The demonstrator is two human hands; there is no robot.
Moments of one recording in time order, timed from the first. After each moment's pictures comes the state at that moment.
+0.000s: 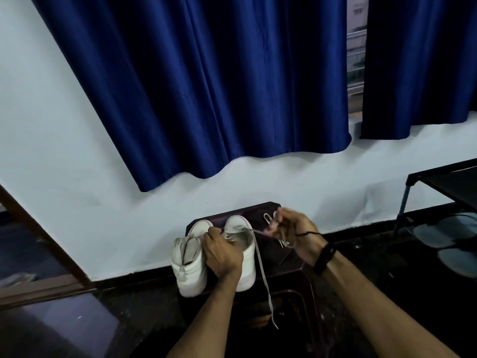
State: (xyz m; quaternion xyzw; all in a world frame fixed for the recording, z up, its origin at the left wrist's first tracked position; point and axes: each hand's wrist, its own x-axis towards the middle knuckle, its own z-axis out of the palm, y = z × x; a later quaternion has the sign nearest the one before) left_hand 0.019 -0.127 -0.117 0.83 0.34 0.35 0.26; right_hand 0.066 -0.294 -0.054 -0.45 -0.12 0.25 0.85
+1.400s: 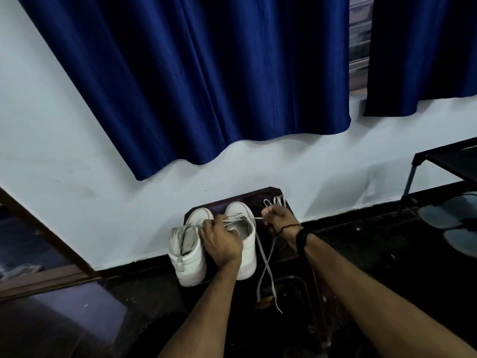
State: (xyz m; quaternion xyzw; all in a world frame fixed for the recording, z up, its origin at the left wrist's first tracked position) left_hand 0.028 -0.120 -0.132 0.85 0.32 0.35 0.22; right_hand 0.096 -0.254 -0.115 -0.69 -0.13 0.17 0.69
